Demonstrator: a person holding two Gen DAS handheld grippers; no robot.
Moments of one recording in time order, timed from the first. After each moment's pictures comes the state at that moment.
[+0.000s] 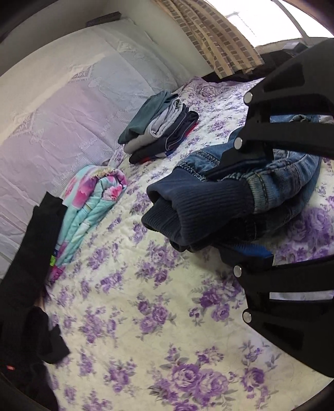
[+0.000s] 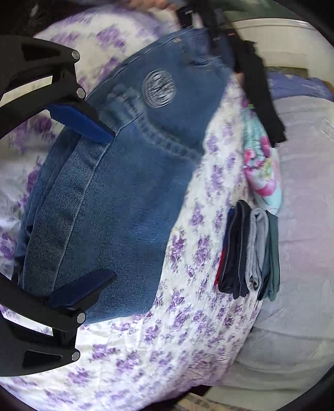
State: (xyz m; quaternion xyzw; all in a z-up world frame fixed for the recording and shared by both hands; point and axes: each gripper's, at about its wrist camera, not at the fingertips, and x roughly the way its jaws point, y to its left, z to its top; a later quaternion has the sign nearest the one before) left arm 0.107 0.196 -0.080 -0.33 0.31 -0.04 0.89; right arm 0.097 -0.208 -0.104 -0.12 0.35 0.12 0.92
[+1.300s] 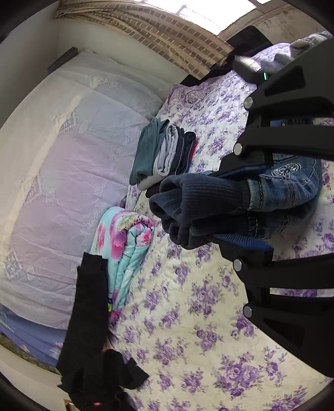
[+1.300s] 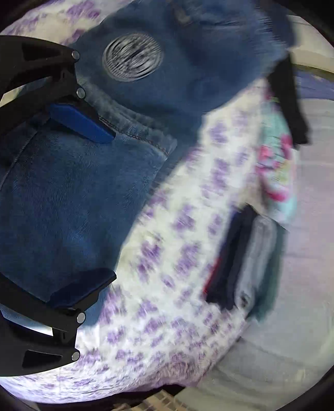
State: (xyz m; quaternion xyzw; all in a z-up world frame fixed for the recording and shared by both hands) left arm 0.076 0.134 -0.006 -0.20 0.23 -0.07 0.95; right arm 0.165 -0.168 -0.110 -0.18 0.39 0.09 0.90
